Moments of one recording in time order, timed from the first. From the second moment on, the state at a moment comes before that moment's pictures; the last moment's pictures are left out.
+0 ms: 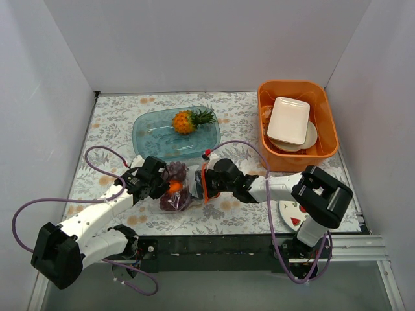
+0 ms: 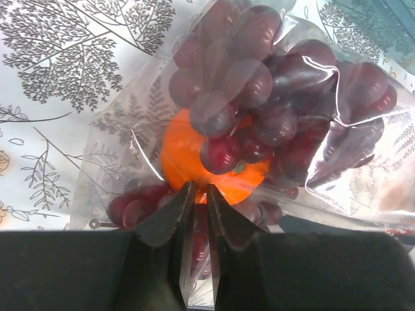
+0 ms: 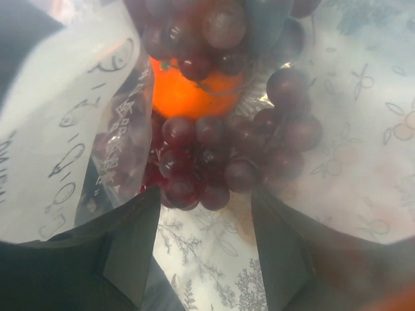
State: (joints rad) left arm -0.56 1.03 0.63 -0.65 -0.25 -1.22; right arm 1.00 1.64 0.72 0.41 -0.24 0.70
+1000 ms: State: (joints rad) left arm -0.56 1.02 0.57 -0.54 -0.19 -1.22; right arm 1.03 1.78 0.94 0.18 -0.13 0.68
